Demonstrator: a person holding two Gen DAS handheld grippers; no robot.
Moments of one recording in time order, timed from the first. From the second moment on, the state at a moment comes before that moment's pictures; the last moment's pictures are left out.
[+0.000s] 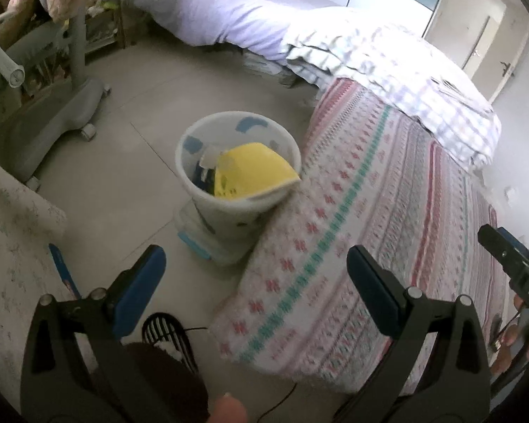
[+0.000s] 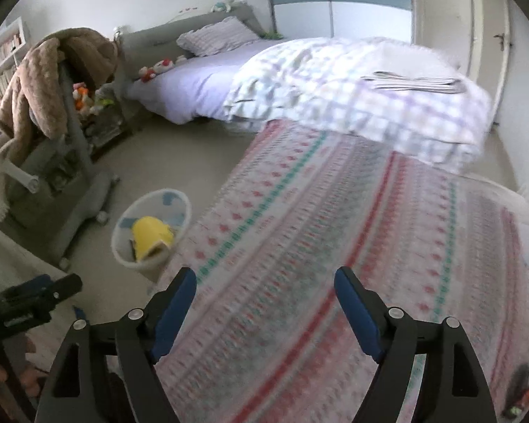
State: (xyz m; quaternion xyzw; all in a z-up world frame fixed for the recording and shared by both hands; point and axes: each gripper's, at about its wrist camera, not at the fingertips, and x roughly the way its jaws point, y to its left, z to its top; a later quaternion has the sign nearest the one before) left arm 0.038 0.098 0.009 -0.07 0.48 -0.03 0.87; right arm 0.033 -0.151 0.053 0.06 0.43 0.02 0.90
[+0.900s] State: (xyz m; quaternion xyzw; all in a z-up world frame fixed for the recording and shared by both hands) left arm -0.006 0.043 0.005 0.00 0.46 -0.04 0.89; right arm -0.045 -0.181 0.026 0.07 0.40 -0.06 0.91
